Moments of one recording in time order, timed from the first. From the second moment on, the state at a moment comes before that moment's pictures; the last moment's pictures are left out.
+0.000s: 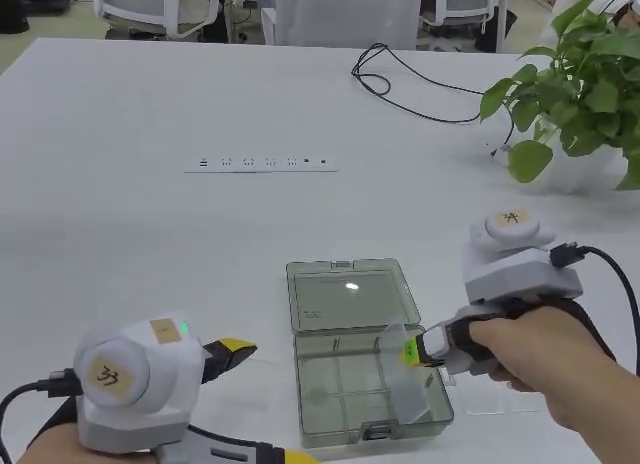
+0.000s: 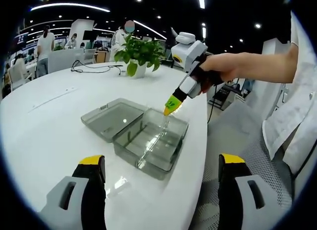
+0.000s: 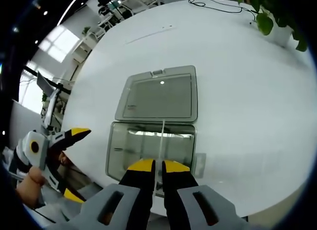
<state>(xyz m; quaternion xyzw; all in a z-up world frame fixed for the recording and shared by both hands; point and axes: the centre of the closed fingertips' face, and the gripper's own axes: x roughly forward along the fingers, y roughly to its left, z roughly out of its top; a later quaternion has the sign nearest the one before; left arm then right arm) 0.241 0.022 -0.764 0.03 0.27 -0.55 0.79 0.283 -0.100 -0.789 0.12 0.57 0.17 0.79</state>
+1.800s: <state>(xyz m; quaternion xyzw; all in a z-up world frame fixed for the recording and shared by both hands) 0.243 0.024 -0.766 0.03 0.28 -0.55 0.79 0.283 -0.086 -0.808 0.10 0.56 0.22 0.79</state>
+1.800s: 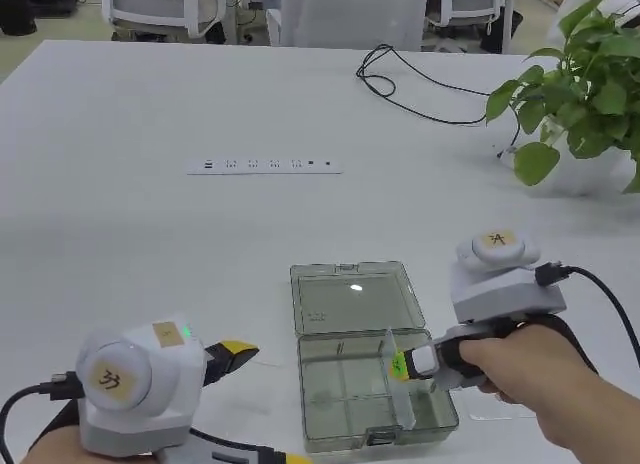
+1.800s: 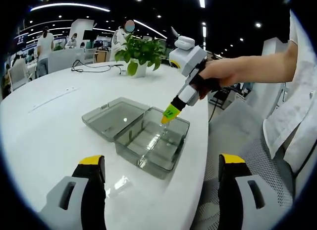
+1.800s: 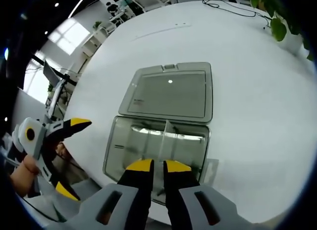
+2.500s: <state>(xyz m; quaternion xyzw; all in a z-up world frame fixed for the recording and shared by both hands) 0.244 0.027 -0.767 0.03 0.28 -0.54 0.79 0.283 -0.084 -0.813 0.11 0.54 0.24 0.80</state>
